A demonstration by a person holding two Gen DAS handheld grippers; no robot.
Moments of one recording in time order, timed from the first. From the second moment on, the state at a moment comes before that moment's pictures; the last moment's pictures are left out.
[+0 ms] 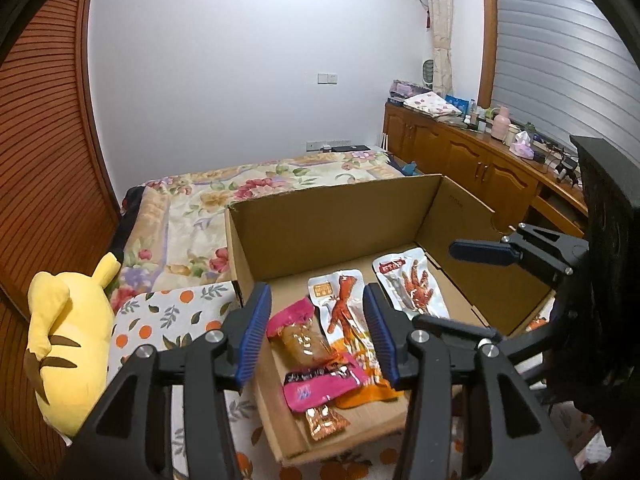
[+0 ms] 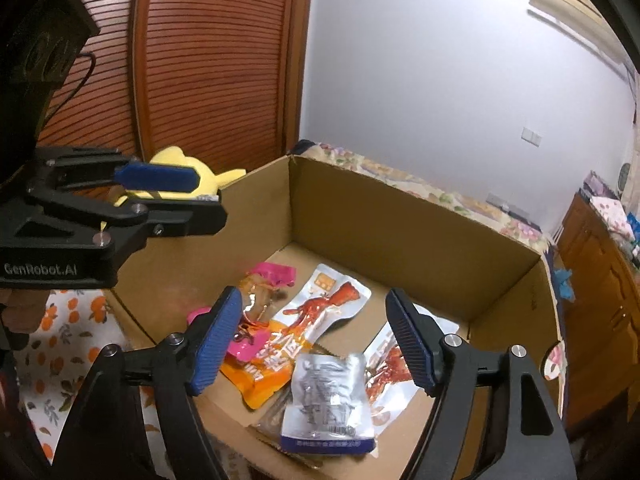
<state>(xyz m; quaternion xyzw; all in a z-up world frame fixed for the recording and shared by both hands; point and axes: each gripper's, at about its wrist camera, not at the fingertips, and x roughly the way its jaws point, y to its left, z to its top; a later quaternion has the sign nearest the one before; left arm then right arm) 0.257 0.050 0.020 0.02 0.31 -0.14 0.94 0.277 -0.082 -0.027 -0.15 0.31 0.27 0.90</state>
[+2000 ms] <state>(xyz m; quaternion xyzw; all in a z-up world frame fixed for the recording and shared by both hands) 0.099 -0.003 -0.079 0.03 0.37 -0.20 0.91 0.181 -0.140 -0.128 -0.12 0.45 0.20 0.86</state>
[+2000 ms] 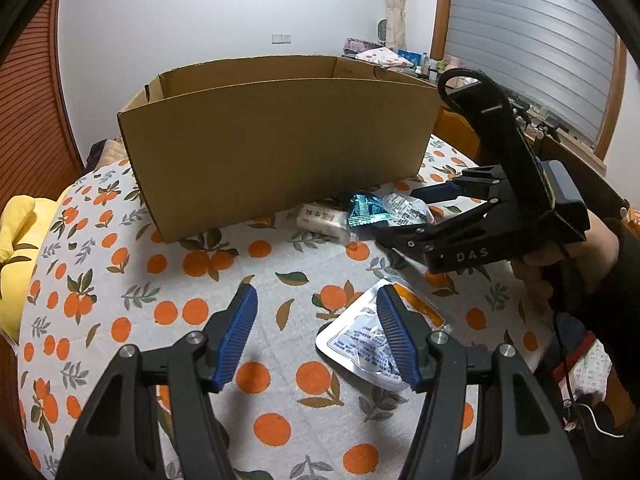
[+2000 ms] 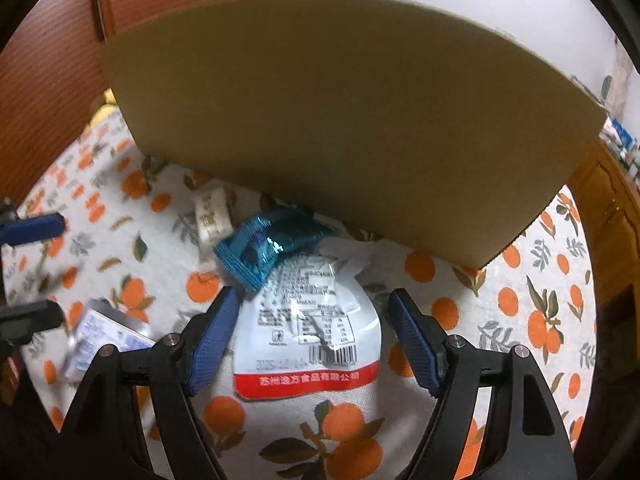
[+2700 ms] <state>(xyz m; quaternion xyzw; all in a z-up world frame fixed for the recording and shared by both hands) 0.100 -0.023 -0.092 0.07 0.41 -0.27 0.87 0.133 -0.213 -0.121 -0.08 0.45 0.17 0.87</state>
